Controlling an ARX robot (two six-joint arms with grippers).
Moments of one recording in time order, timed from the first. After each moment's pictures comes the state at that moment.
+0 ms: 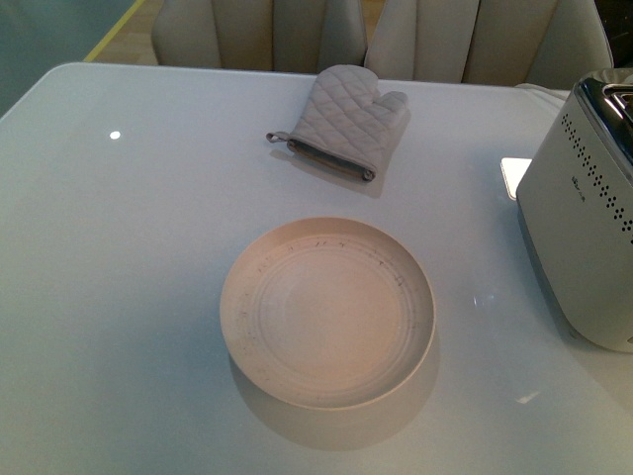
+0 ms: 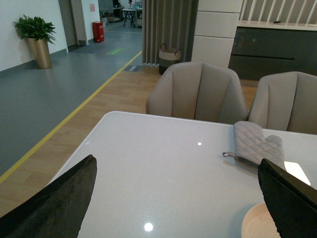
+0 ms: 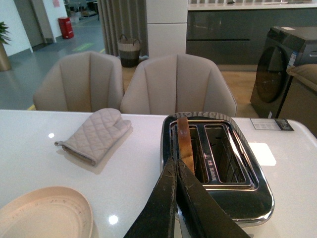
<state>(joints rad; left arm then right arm) 0.00 0.01 0.01 0.00 0.00 -0.01 0.00 0.01 0.02 0.00 0.00 0.00</state>
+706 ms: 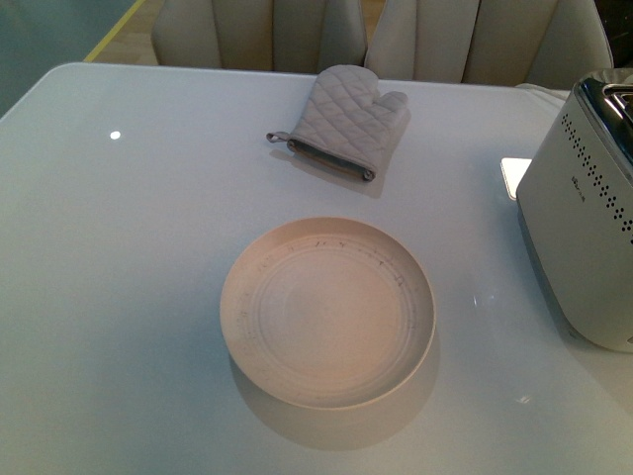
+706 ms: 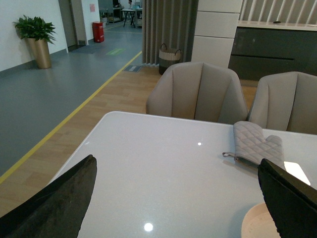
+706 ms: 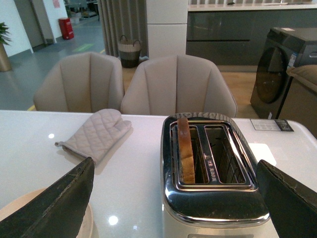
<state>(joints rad) 0.00 0.01 0.01 0.00 0.00 -0.01 0.00 0.01 0.02 0.00 0.00 0.00</state>
